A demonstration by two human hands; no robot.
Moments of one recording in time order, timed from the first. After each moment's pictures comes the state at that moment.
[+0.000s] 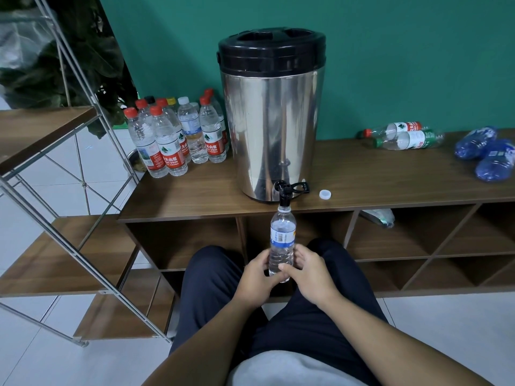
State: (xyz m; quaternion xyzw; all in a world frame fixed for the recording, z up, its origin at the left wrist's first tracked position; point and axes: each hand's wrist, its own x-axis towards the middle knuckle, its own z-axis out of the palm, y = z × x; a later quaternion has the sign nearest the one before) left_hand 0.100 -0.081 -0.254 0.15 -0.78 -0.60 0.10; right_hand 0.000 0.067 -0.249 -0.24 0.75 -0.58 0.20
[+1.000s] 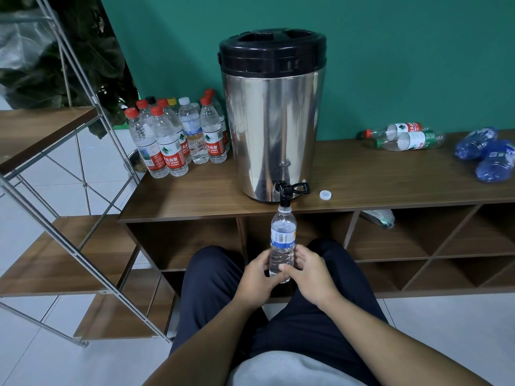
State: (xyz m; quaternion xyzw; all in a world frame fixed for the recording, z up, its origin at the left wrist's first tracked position) left_hand 0.100 -0.082 -0.254 0.14 -0.78 -0.60 0.10; right_hand 0.003 0.067 -0.245 -0.24 0.75 -0.58 0.20
